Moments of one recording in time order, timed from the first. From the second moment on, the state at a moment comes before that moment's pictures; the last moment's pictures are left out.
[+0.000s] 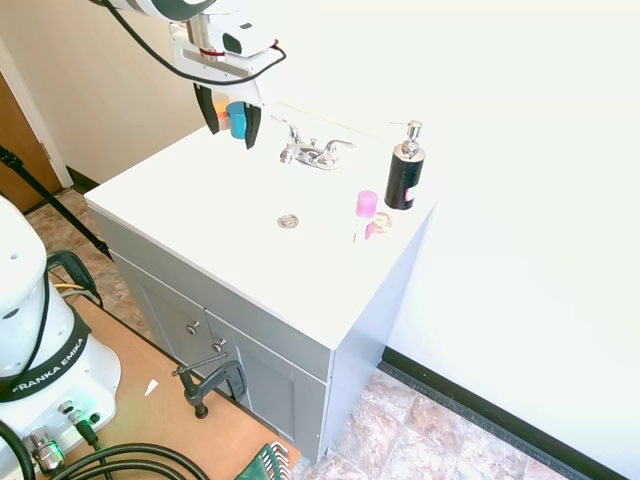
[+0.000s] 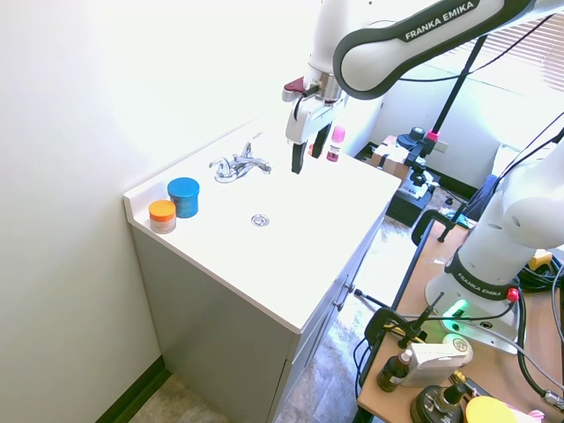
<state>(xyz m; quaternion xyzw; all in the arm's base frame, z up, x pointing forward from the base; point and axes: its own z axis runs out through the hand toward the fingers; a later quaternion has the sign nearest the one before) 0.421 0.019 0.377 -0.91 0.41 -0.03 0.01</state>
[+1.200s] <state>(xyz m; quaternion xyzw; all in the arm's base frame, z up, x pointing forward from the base) 0.593 -0.056 0.324 -0.76 0.60 -0.24 0.01</state>
